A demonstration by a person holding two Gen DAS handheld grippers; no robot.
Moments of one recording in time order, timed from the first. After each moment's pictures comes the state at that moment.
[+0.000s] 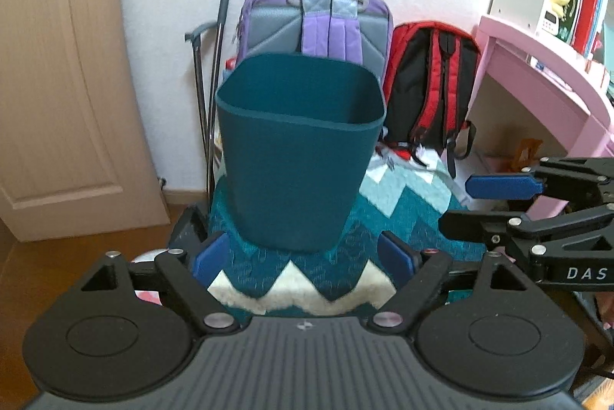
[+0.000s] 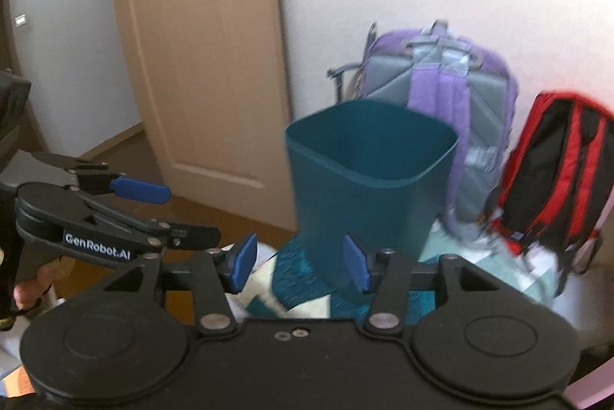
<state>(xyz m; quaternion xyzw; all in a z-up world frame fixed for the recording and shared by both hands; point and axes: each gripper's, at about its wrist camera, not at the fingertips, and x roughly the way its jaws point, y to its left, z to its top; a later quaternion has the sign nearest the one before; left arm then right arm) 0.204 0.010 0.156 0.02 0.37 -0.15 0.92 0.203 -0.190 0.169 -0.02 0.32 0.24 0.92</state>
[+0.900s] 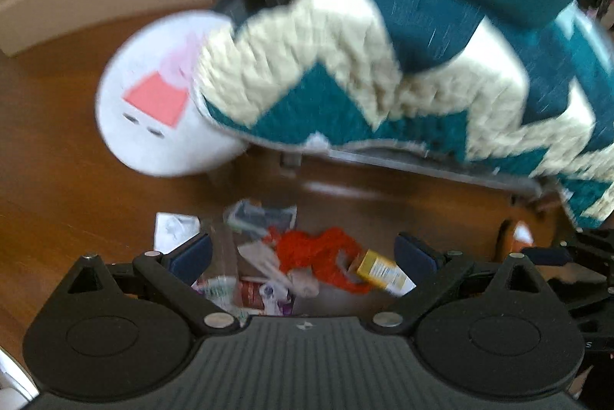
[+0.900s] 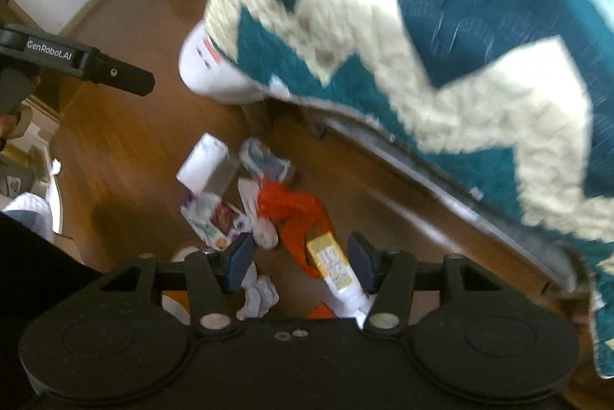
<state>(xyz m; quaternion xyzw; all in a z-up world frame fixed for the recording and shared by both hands) 0.280 0.113 -0.182 -0.02 0.62 -0.06 0.78 0.236 -0.143 -0.183 -0.03 0.59 0.26 0.77</state>
